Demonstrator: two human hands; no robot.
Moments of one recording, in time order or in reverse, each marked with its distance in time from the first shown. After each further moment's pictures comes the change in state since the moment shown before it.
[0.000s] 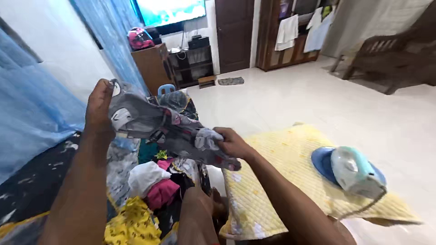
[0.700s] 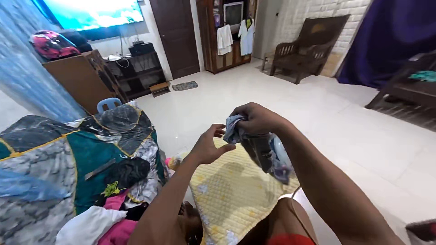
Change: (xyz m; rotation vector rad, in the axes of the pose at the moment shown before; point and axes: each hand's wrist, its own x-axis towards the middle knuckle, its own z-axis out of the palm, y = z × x) left_hand -0.045 -0.002 0.367 -0.255 -0.837 0.046; right_hand -0.073 -0.065 -0.210 -0.652 0.044 0.434
